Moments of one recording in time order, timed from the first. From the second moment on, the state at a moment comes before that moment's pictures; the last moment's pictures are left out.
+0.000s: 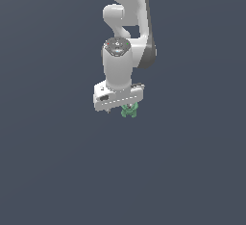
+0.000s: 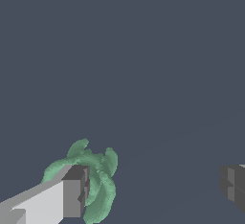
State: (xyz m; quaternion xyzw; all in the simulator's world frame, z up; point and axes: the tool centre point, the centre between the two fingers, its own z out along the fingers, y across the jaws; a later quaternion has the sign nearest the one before) arm -0.017 -0.017 0.158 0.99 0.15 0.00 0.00
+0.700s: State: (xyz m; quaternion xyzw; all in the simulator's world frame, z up) arm -0.041 0.000 0.141 0.94 0.35 0.00 0.00
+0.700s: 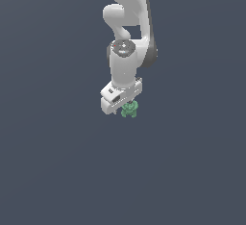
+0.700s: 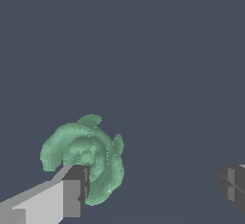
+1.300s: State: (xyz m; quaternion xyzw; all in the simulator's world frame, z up) arm -0.063 0.016 0.128 0.86 0.51 0.00 0.00
